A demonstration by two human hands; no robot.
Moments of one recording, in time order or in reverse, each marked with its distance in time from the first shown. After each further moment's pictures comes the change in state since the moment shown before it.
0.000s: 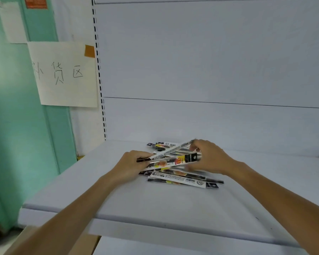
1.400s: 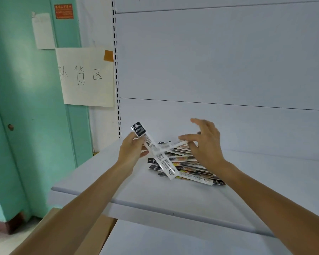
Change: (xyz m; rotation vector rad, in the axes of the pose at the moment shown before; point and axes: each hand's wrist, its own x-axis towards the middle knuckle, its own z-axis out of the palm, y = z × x) left_hand -0.018 0.030 -0.016 -0.717 0.491 -0.231; right_hand 0.011 -0.040 0.019 0.041 0.623 -0.246
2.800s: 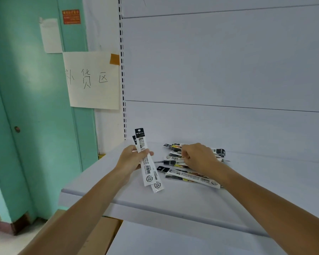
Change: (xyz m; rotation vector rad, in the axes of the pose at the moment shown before) left_hand -0.002 -0.011 -0.028 0.077 -0.092 -0.108; right_hand 0.004 -0.023 0.014 -0.230 -0.579 0.096
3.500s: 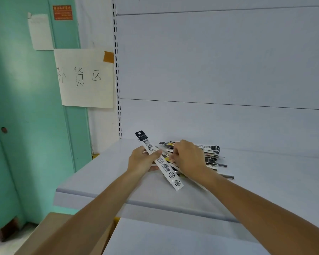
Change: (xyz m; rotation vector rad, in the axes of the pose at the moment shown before) left_hand -0.010 -0.008 0.032 0.008 -0.020 0.025; right_hand -0.014 -0.037 0.000 0.036 0.194 0.123
